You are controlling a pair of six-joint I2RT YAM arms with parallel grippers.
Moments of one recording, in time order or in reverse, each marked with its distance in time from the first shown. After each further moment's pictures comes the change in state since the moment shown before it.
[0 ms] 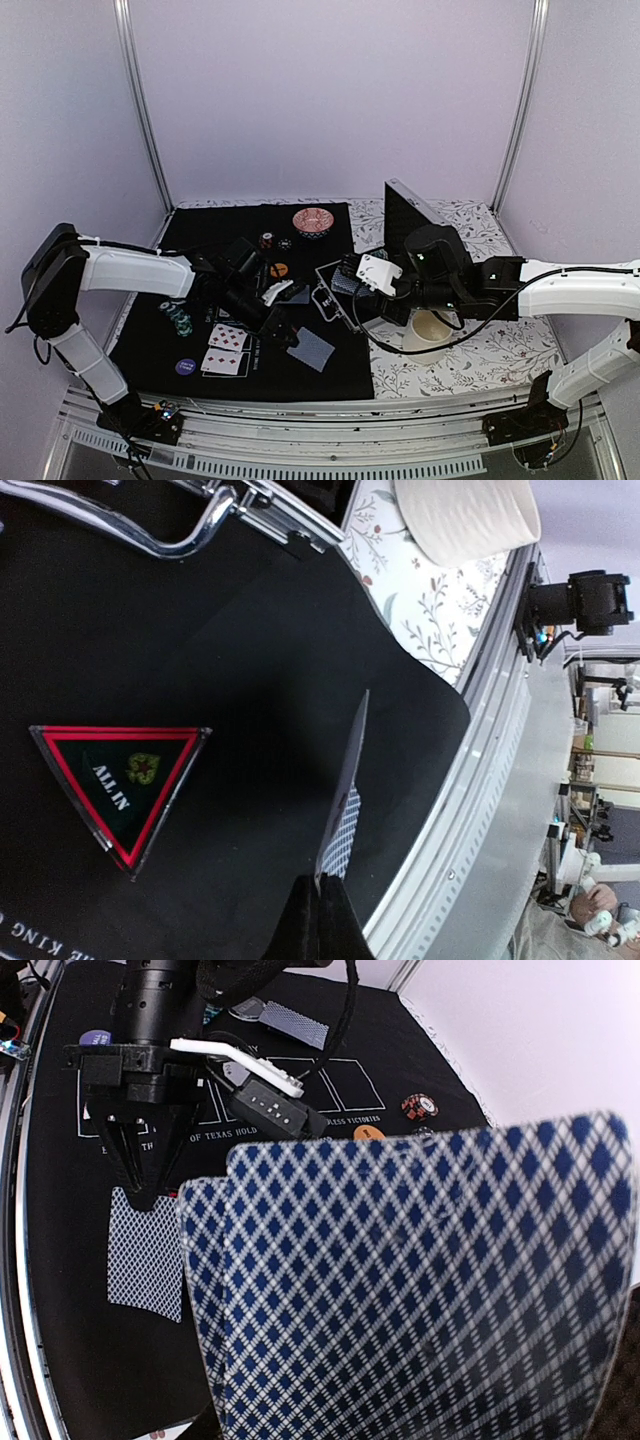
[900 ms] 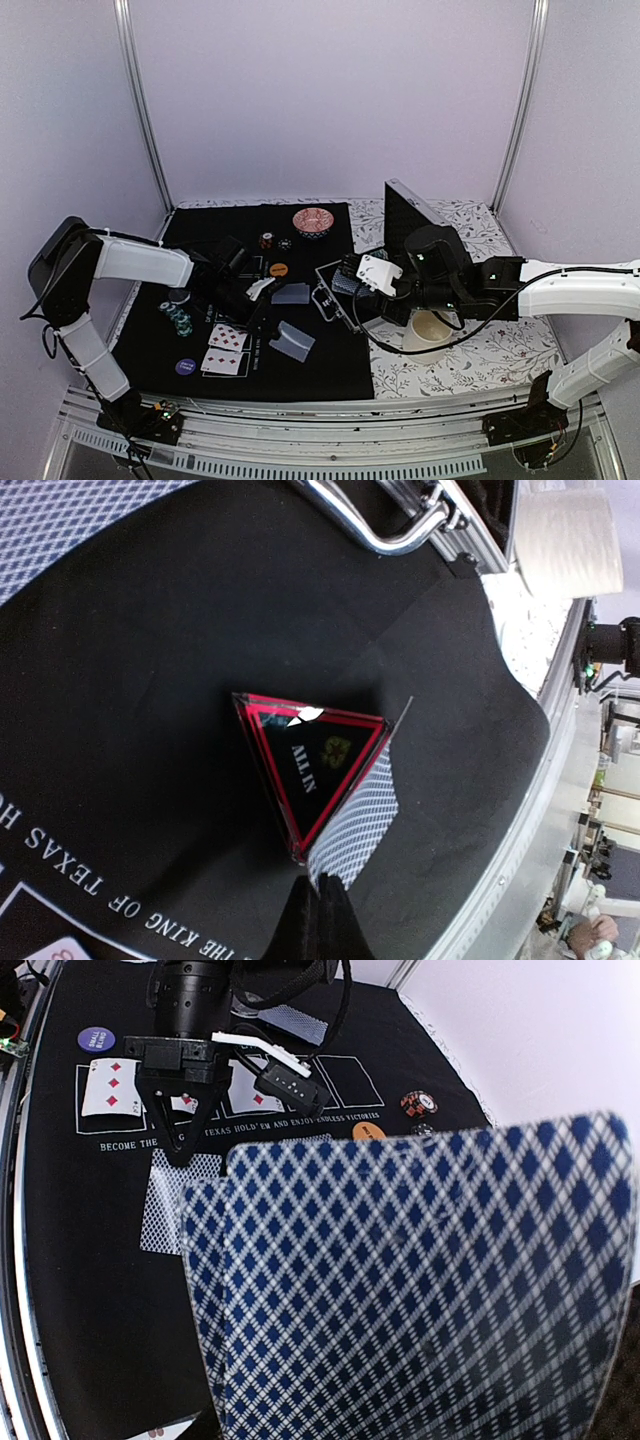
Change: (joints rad) left arm 0.156 0.071 0.001 -0.066 -0.041 0.089; right arm 0.000 0.000 -0.001 -0.003 0.006 0.000
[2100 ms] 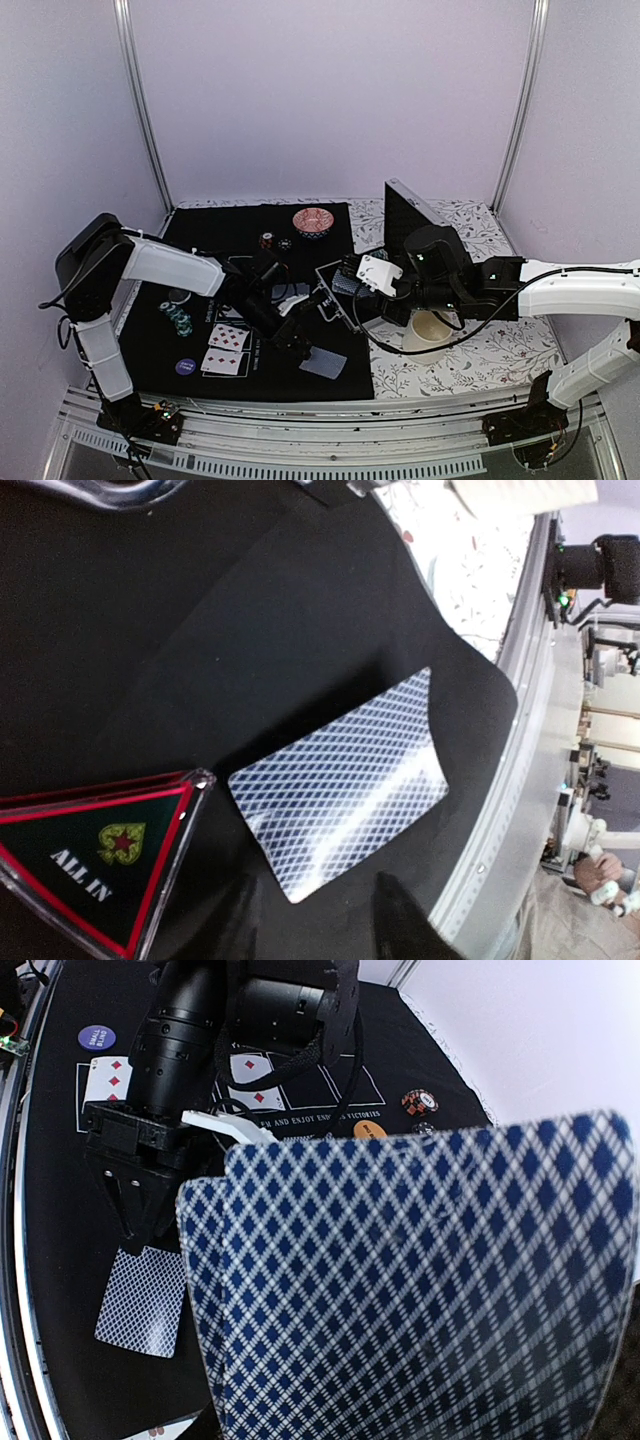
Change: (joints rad) left arm -0.174 0.142 0.101 0.031 0.095 -0.005; right arm 0.000 0.000 0.000 -0.004 0.000 0.000
